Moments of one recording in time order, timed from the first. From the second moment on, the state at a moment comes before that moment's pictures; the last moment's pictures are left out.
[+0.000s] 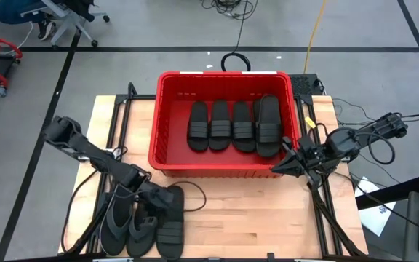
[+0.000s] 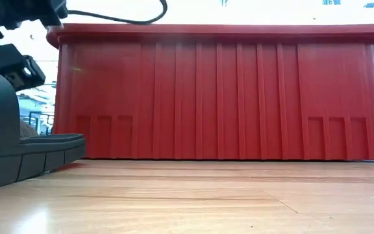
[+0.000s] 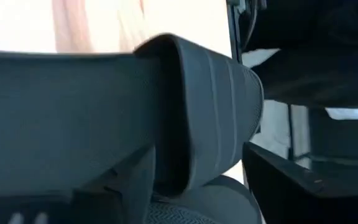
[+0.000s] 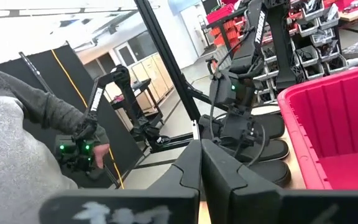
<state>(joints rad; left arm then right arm) -0.53 1.41 0.75 -0.23 0.38 -0.65 0.41 0.68 0.74 -0.05 0.08 0.46</state>
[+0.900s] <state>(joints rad) -0.56 1.56 0.83 -0.09 0.54 -0.62 0.41 0.70 0.74 -0.09 0.07 0.45</state>
